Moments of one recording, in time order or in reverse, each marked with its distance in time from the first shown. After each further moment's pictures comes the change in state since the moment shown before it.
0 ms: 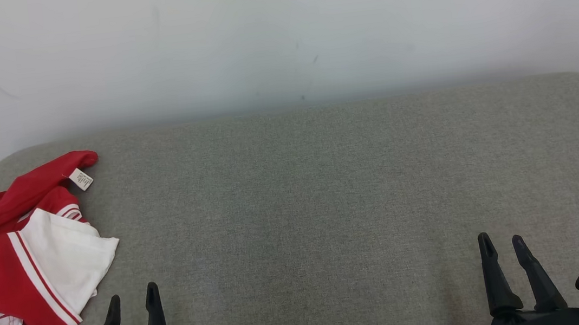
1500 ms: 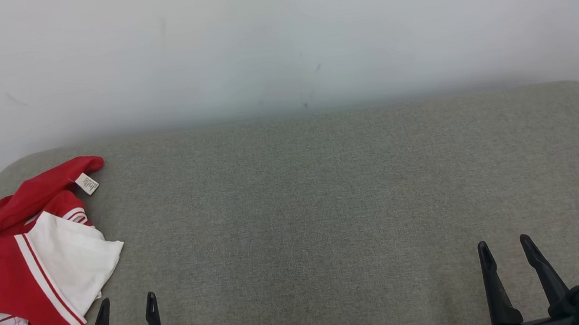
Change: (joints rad) left arm 0.042 0.030 0.009 -0.024 0.313 0.018 -0.094; right arm 0.046 -0.002 -0.016 -0.048 -0.340 0.003 -0.075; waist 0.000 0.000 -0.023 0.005
